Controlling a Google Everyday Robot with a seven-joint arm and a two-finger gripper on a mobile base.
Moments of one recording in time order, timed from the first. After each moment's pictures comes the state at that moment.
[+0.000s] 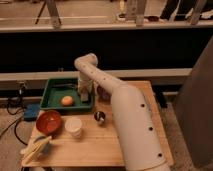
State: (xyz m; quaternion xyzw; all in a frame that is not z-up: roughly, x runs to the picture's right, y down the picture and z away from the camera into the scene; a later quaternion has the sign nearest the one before) arm -0.134 0.016 0.958 -0.15 -0.28 -0.67 0.67
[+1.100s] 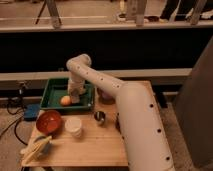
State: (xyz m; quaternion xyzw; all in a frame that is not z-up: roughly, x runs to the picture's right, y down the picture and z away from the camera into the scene) arm -0.197 0.015 0.917 -0.09 -0.32 -0.70 0.64
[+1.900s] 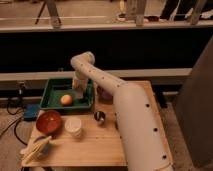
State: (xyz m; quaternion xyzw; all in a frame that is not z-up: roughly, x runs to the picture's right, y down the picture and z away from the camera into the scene) arm -0.157 -0.004 0.944 -0.10 -0.28 -0.67 0.68
